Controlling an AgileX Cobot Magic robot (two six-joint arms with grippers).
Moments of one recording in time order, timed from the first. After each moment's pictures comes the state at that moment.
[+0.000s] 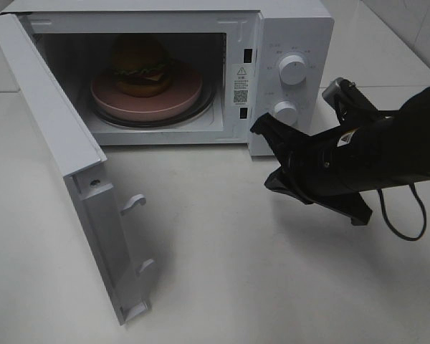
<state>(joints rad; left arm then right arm) 0.04 0.00 -0.50 -0.01 1.05 0.02 0.55 1.56 -0.66 0.51 -0.04 0.53</state>
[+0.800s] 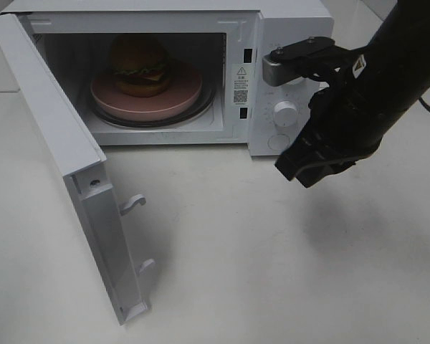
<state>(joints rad) 0.04 0.00 -0.50 -0.01 1.05 0.02 0.51 1.54 -1.04 0.09 0.79 -0.26</state>
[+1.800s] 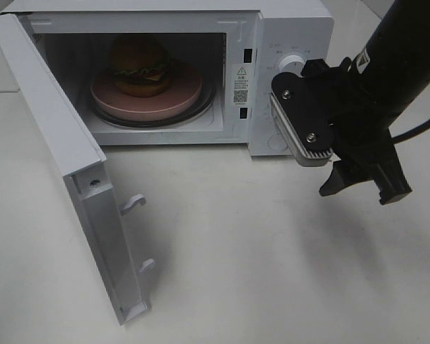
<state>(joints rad) 0.04 0.00 -0.50 -0.01 1.05 0.02 0.52 1.54 -1.06 -0.02 0.78 -1.30</state>
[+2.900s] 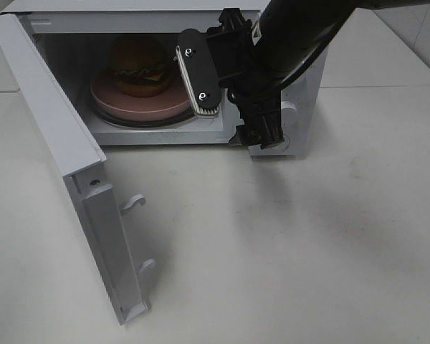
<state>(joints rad) 0.04 0.00 -0.50 -0.01 1.05 0.02 0.63 1.80 -1.34 -0.14 0.49 -1.21</state>
